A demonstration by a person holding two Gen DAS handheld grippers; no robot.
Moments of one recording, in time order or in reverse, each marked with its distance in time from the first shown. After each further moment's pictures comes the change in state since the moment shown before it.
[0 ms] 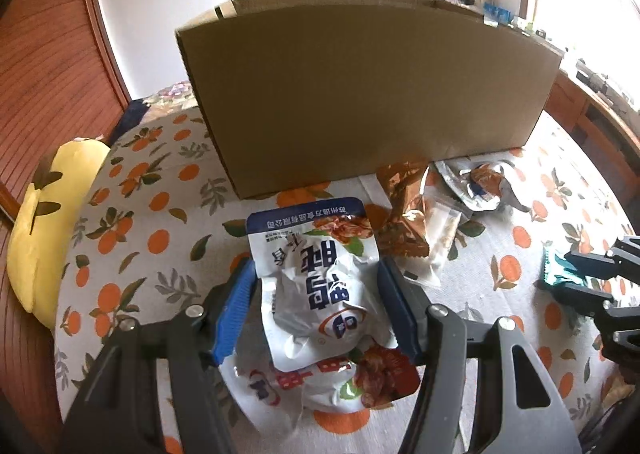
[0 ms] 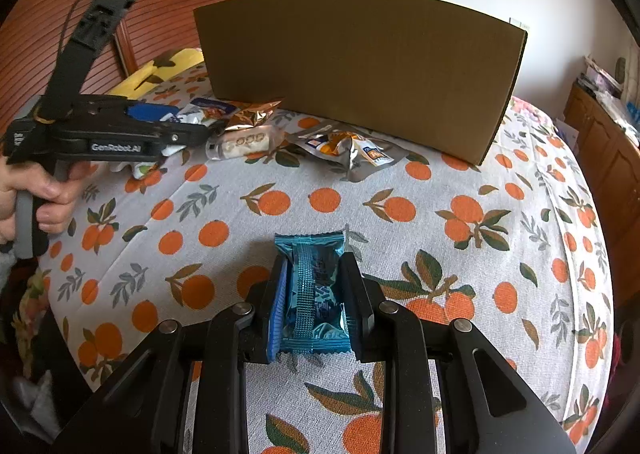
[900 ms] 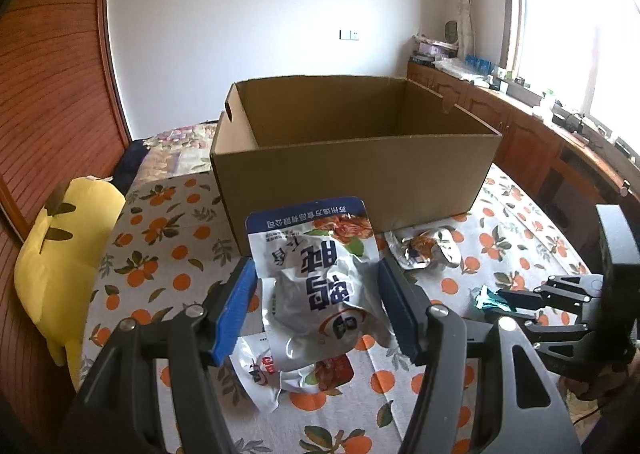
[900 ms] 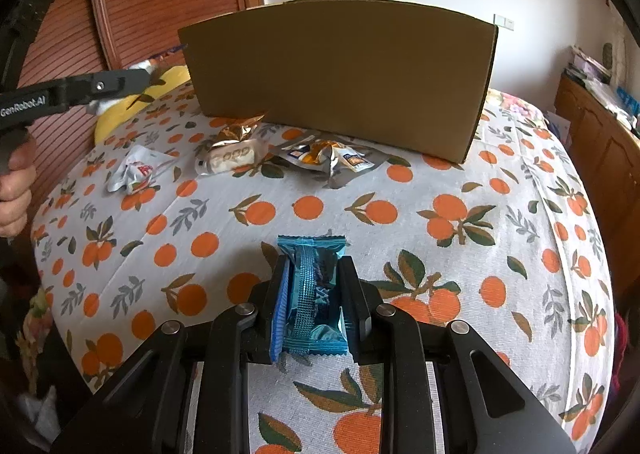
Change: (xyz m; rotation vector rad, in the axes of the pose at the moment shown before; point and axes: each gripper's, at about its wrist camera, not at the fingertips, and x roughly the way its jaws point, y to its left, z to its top) left arm -0.079 -0.004 0.017 -0.031 -0.187 -0.065; right arm -0.007 -0.009 -0.001 0.061 -0.045 -0.013
